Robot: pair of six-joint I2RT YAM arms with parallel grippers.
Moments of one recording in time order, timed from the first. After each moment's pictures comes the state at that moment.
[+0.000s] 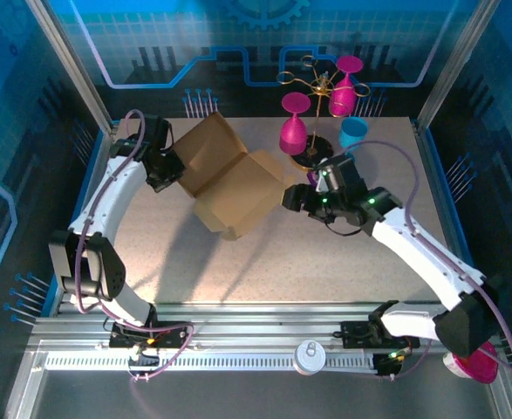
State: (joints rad) left arm -0.07 1.60 1.49 -0.98 0.02 -0.78; right arm 0.55 1.25 1.10 -0.65 -0.25 0.83
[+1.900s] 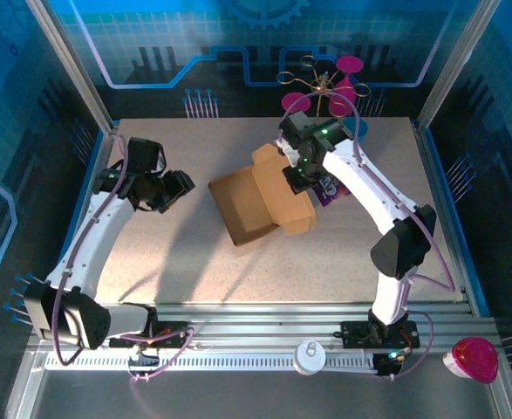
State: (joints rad) left arm -0.12 1.30 1.28 -0.97 0.20 -0.77; right arm 0.57 1.87 1.98 -1.41 0.11 0.04
